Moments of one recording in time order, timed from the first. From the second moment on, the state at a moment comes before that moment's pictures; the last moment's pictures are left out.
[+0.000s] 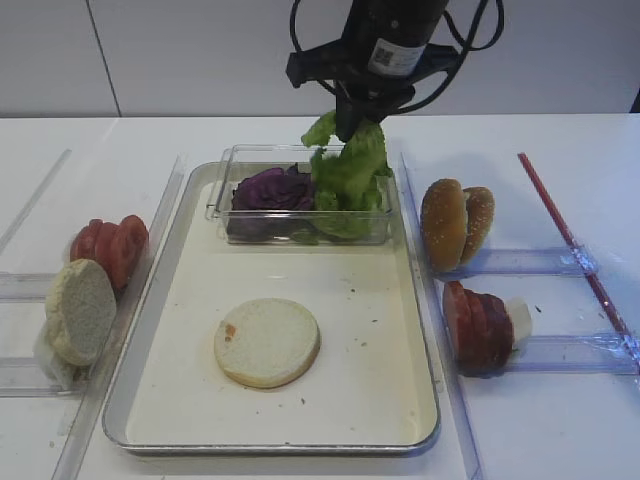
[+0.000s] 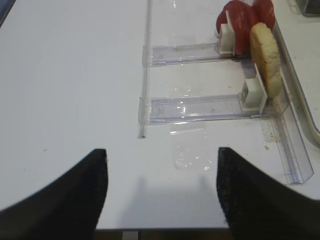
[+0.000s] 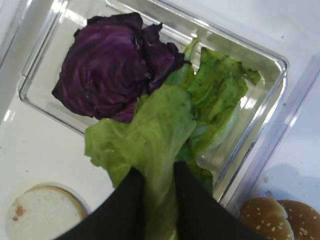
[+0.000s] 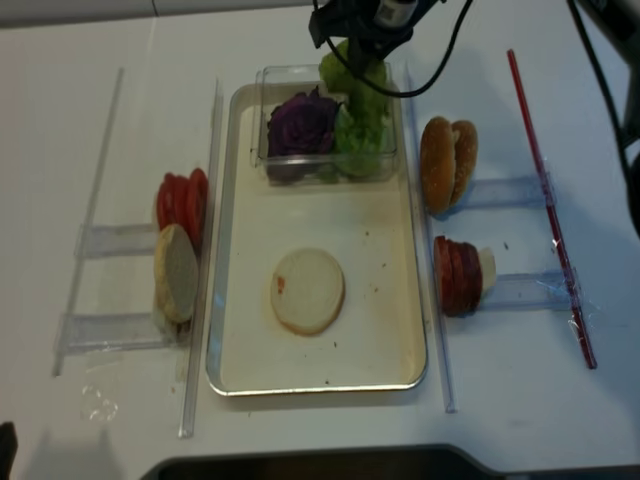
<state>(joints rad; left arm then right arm) 0.02 -0.01 -0.49 0.13 1.17 -0.05 0.42 2.05 -2.01 0.20 1.24 -0.04</state>
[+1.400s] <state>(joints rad) 0.02 -0.01 -0.49 0.13 1.17 -0.05 0.57 1.86 -1.68 0.32 1.24 -0.12</state>
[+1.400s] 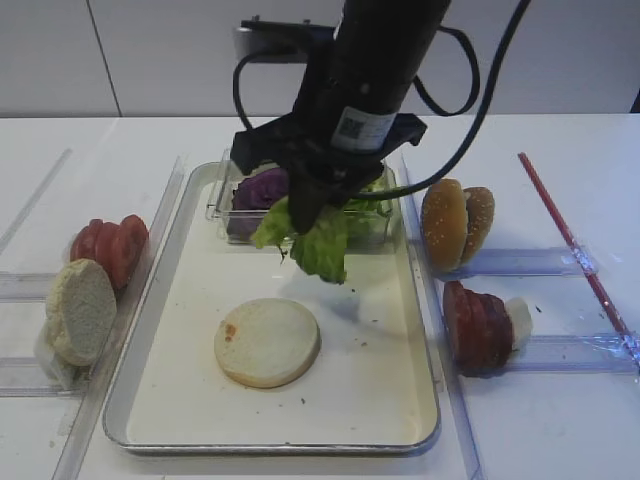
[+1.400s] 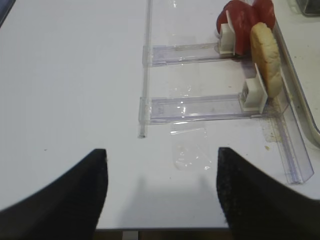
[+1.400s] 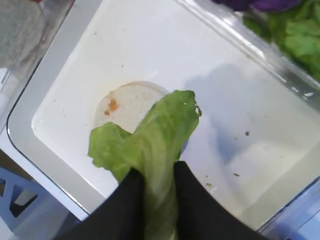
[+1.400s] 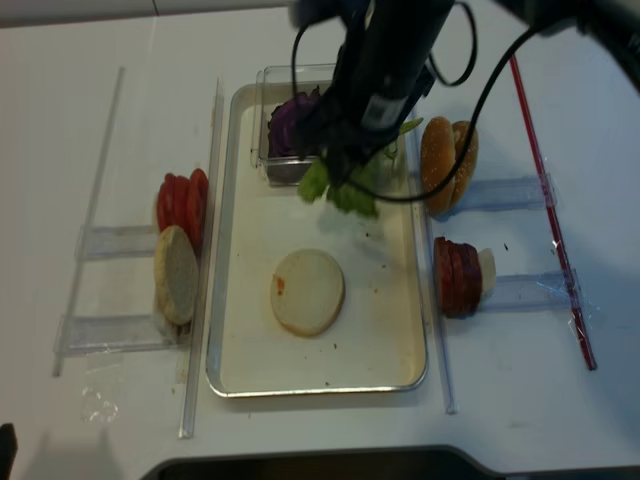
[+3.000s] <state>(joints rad) 0.02 -0.01 -0.49 0.13 1.17 -0.05 0.63 1.96 -1.58 0.38 1.10 -0.17</state>
